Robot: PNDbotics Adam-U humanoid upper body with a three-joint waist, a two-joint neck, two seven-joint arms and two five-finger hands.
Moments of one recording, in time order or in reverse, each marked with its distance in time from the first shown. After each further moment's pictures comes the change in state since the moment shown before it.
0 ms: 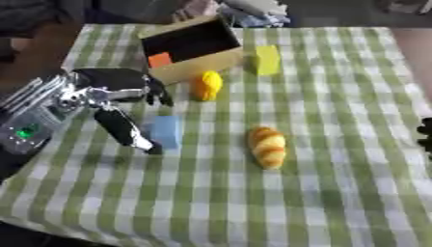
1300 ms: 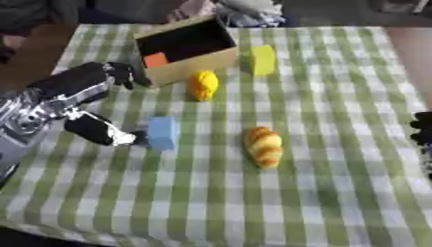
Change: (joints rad) left arm 0.203 -0.005 0.187 -0.168 0.039 -0.038 0.177; right arm 0.000 0.000 -0.012 0.000 0.000 0.001 -0.012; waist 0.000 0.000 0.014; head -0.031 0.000
